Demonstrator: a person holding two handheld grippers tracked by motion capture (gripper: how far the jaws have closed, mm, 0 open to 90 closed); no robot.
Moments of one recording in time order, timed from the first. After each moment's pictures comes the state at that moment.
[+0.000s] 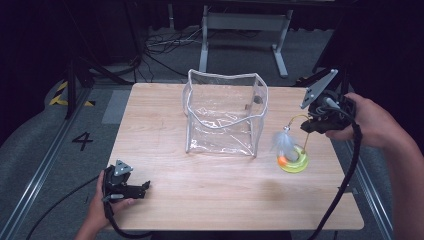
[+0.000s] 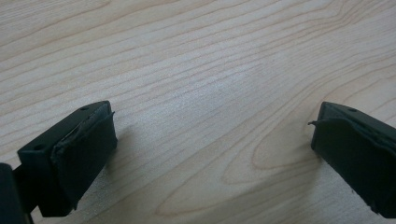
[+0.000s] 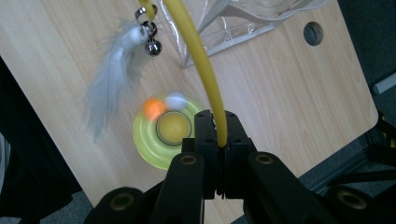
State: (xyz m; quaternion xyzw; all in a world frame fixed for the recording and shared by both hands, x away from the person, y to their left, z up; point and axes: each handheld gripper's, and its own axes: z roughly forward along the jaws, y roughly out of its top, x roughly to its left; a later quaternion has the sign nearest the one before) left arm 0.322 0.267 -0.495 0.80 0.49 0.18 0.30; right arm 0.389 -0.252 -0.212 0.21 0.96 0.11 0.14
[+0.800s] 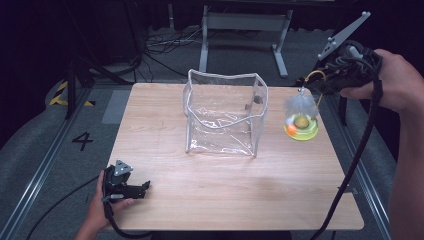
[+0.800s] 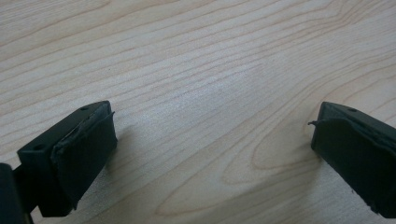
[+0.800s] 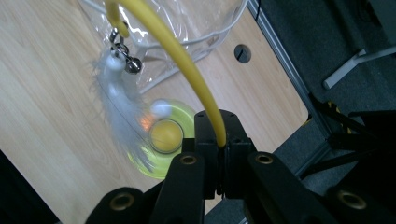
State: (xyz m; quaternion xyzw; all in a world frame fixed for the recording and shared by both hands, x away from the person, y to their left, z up) left arm 0.322 0.267 -0.495 0.80 0.49 0.18 0.30; right arm 0.421 -0.261 -0.133 0.26 0.93 0.14 0.20
